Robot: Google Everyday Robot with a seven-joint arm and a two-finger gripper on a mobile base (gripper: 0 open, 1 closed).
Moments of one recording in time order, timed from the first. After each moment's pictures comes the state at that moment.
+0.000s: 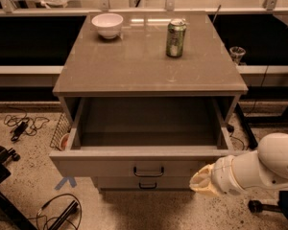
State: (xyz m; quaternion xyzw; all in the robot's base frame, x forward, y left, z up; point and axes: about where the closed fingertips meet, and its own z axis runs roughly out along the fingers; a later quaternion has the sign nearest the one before) arm 0.391 -0.161 0.630 -0.59 0.74 0.18 0.26
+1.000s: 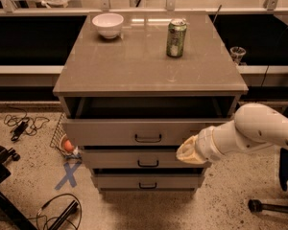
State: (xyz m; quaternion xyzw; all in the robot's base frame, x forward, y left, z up) arm 0.484 -0.134 0.638 -0.62 0.71 0.17 0.28
